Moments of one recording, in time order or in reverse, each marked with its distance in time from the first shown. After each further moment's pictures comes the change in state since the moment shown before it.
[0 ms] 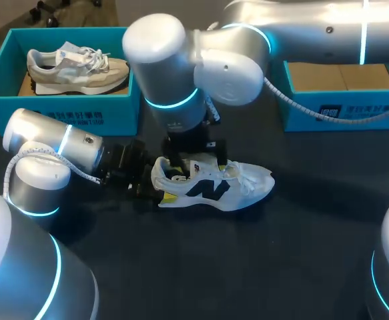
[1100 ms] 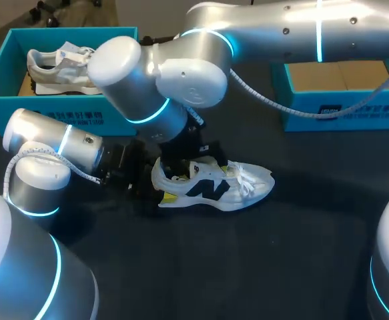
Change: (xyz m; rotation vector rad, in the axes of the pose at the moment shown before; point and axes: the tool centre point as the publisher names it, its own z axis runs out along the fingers) left arm 0.000 0.000 0.000 0.000 0.000 0.000; right arm -0.010 0.001 0.021 -0.007 -0.233 -0.052
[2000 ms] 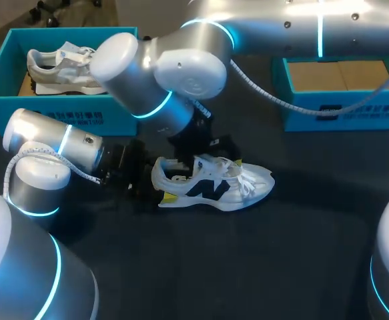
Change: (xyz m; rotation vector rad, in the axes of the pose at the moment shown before) left arm 0.000 0.000 0.000 0.000 0.000 0.000; right arm -0.039 0.005 0.002 0.028 -0.108 0.030
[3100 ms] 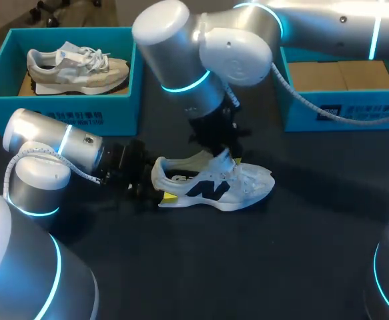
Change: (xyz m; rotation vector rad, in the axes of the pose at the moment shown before) left arm 0.000 0.000 0.000 0.000 0.000 0.000; right arm -0.028 0.003 -0.004 0.086 0.165 0.100
